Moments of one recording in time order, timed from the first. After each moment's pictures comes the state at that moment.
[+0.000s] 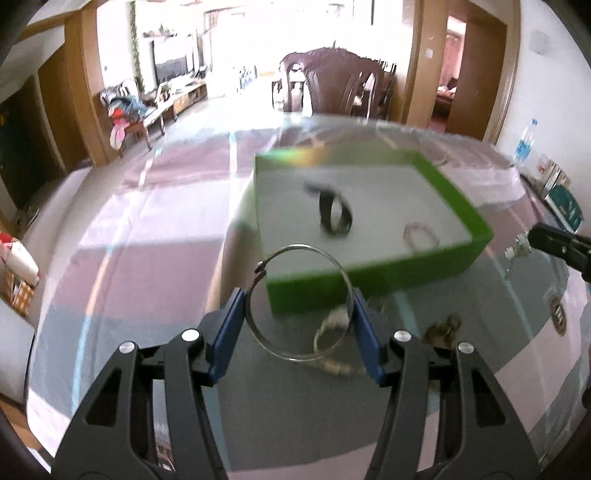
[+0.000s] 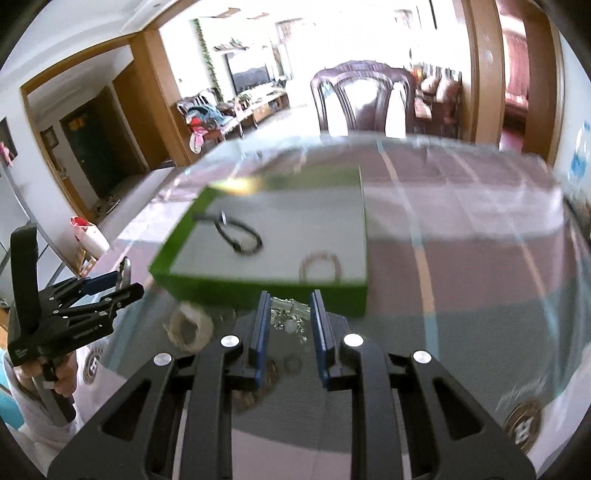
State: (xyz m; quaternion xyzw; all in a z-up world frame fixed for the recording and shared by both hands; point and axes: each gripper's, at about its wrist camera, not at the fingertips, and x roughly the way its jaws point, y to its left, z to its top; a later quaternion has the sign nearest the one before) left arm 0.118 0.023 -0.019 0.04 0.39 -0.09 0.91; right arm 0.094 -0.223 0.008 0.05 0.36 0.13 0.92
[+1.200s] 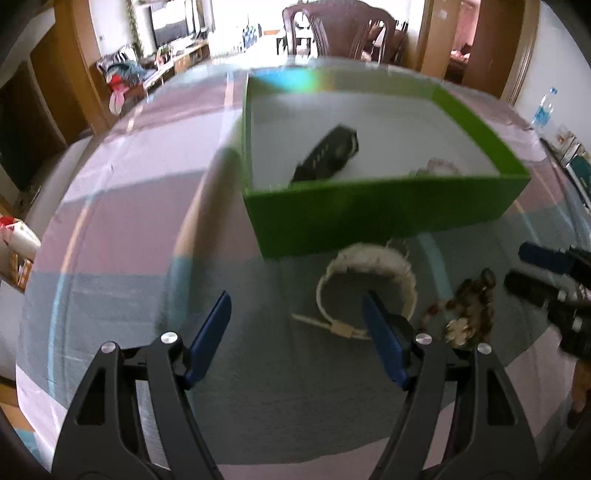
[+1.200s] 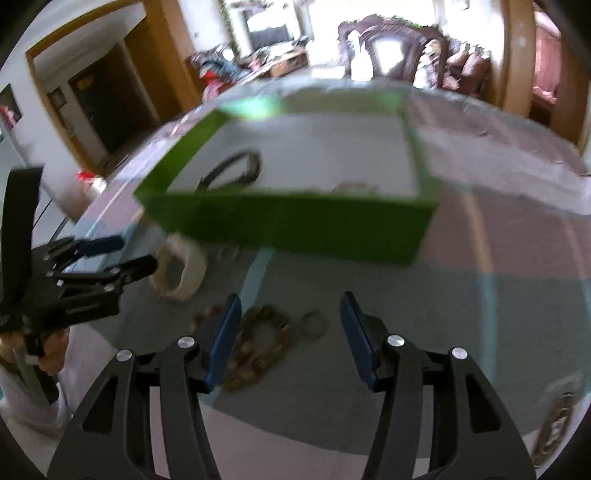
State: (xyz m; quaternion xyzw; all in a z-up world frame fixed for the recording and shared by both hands) left arm 0.128 0.017 -0.095 0.05 0.49 -0.07 0.87; right arm 0.101 -0.184 -0.101 0.01 0.47 0.17 0.87
